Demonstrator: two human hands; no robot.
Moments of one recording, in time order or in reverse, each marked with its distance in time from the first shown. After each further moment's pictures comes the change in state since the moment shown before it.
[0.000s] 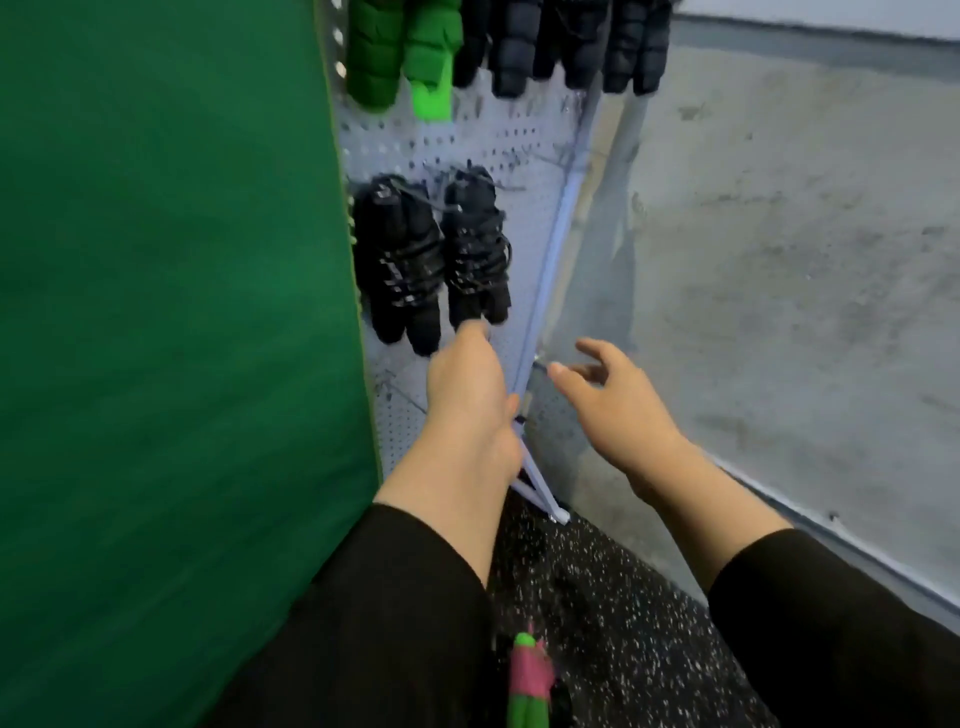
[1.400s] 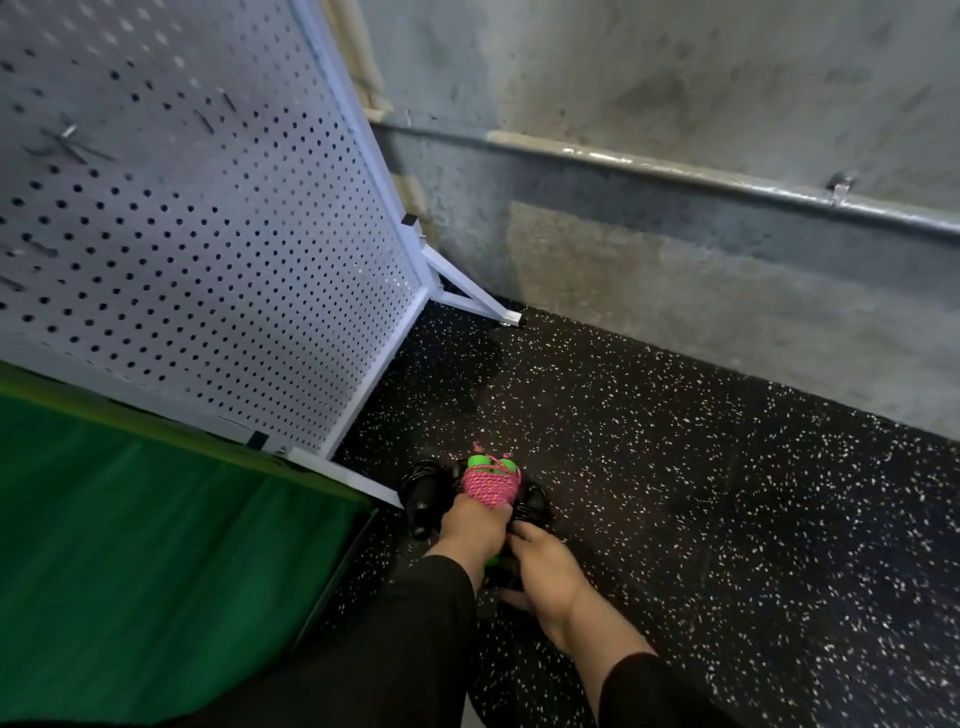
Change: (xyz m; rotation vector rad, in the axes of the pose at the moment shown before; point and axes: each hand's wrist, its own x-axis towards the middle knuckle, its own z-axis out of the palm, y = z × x) left_hand 0.095 -0.418 -0.157 1.558 0.010 -0.516; right_hand -0.189 0.366 0.140 0.783 -0.298 1.111
